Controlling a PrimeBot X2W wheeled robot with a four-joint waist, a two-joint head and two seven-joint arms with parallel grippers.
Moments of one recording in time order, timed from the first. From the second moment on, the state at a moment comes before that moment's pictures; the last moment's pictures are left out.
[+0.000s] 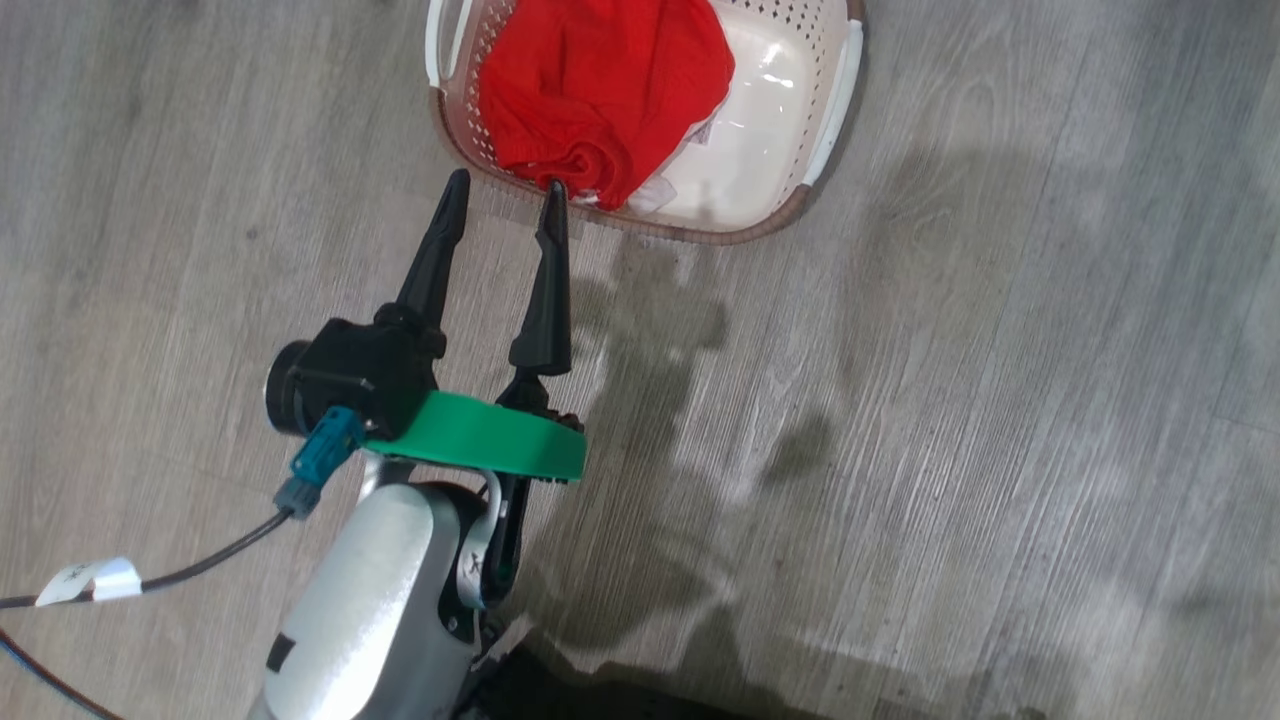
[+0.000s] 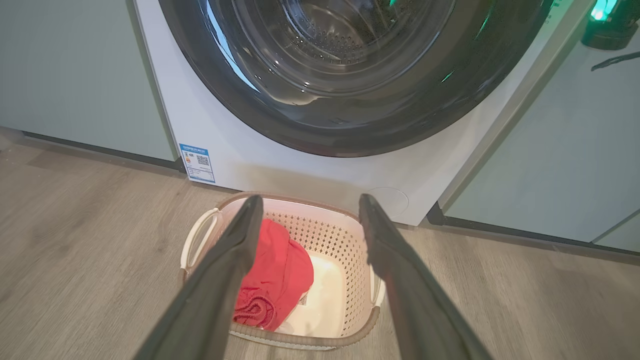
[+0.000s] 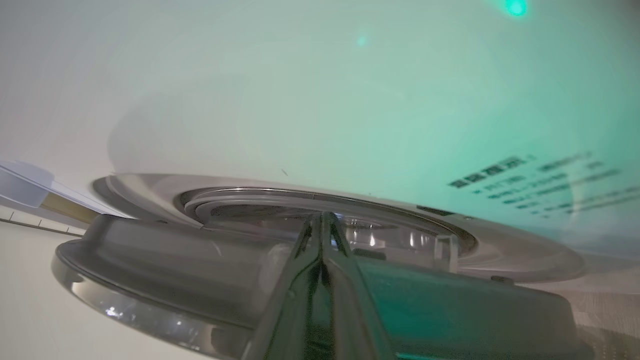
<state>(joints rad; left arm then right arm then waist) -0.35 0.04 -0.41 -0.01 -0.35 0.23 -0.25 -1.78 -0.18 -0.20 1.25 0.96 0.13 0.45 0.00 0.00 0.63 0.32</state>
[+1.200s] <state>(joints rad) -0.22 0.04 -0.34 0.06 -0.32 0.21 -0.25 -1.21 -0.09 -0.08 1.03 1.16 0.13 0.77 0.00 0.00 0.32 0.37</state>
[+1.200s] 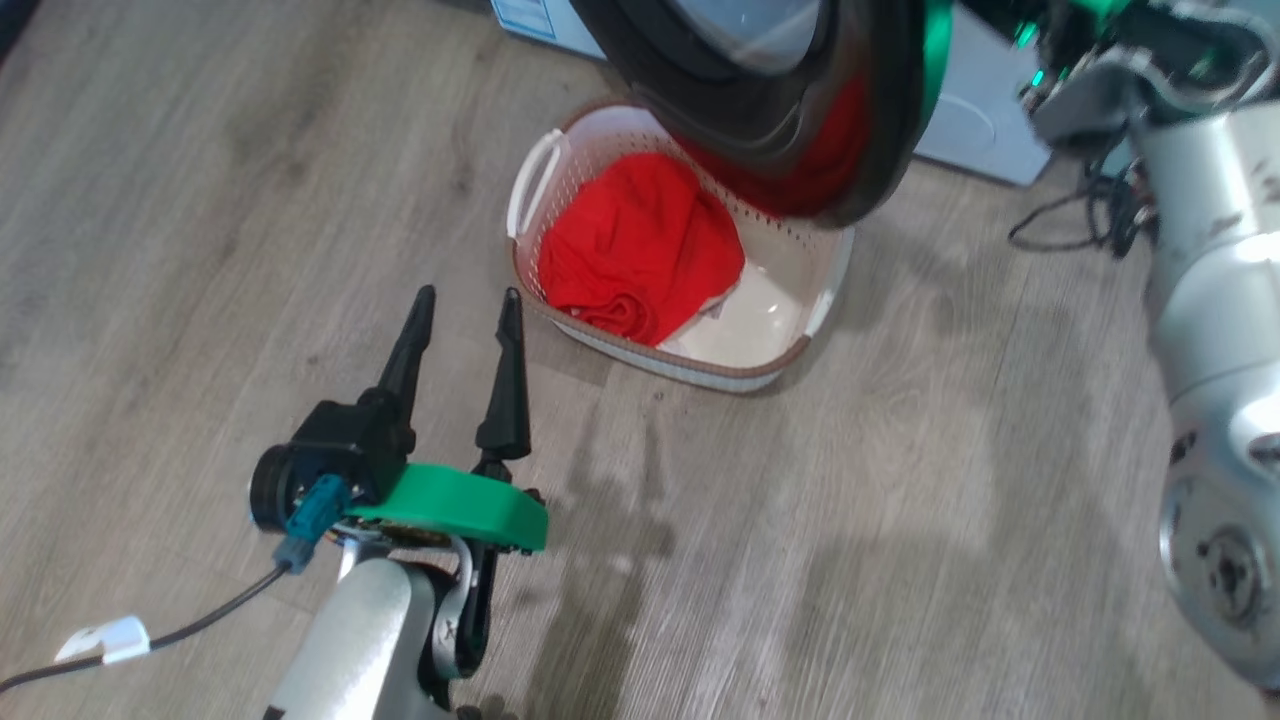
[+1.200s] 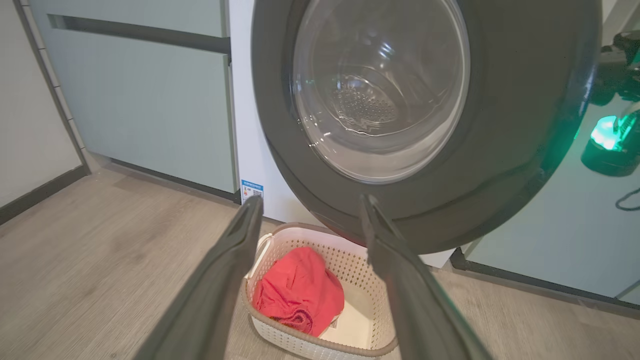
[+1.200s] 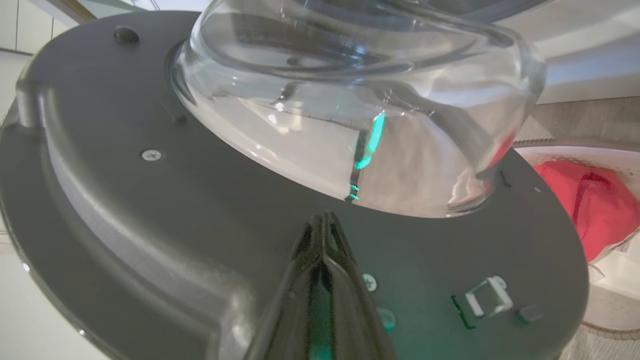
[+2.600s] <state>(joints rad) -0.08 0.04 -0.20 0.11 -0.31 0.19 -0.25 -0.95 -0.07 0.55 0.96 1.78 0.13 0.50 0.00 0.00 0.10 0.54</state>
